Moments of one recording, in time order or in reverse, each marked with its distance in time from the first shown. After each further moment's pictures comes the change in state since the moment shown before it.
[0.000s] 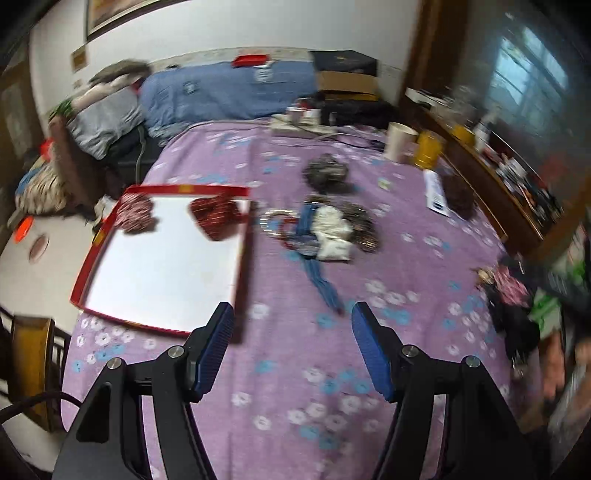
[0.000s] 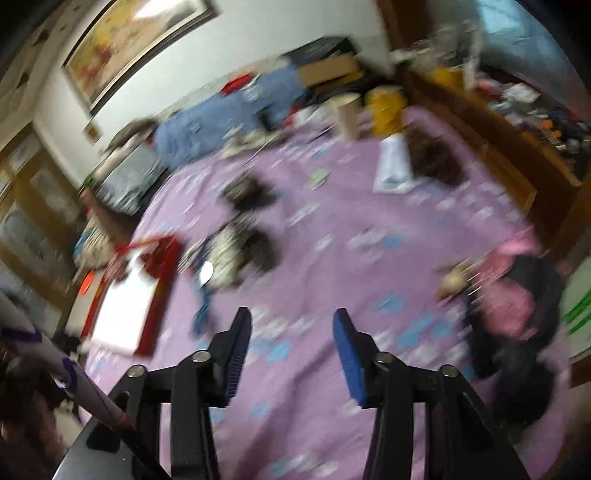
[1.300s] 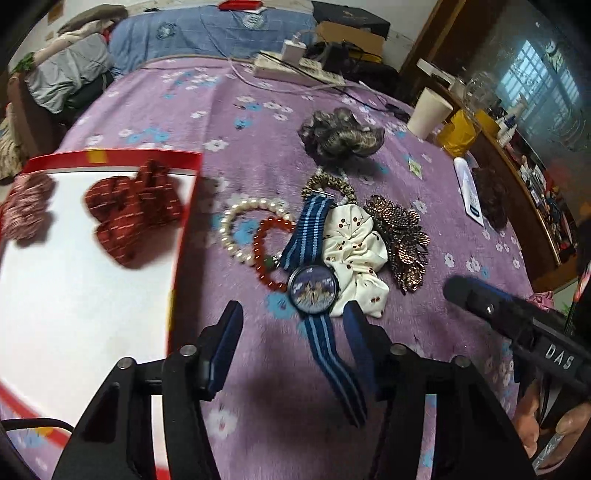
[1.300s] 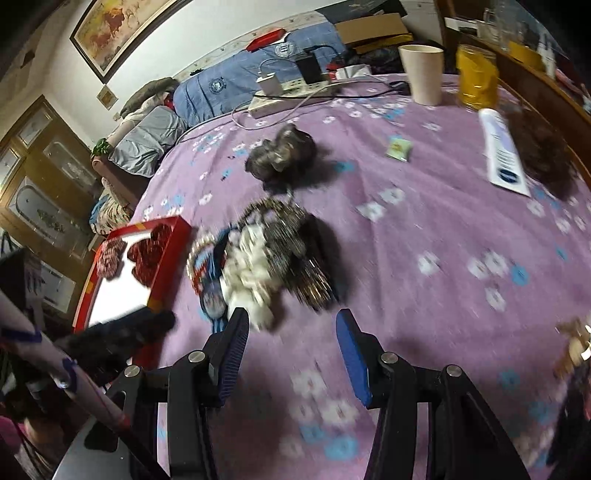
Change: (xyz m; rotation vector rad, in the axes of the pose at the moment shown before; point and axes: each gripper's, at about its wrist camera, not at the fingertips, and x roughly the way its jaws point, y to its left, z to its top) left arm 0.205 0.026 0.070 -0.081 0.185 -0.155; right arm 0.161 0.076 0.034 -0.086 0.178 0.135
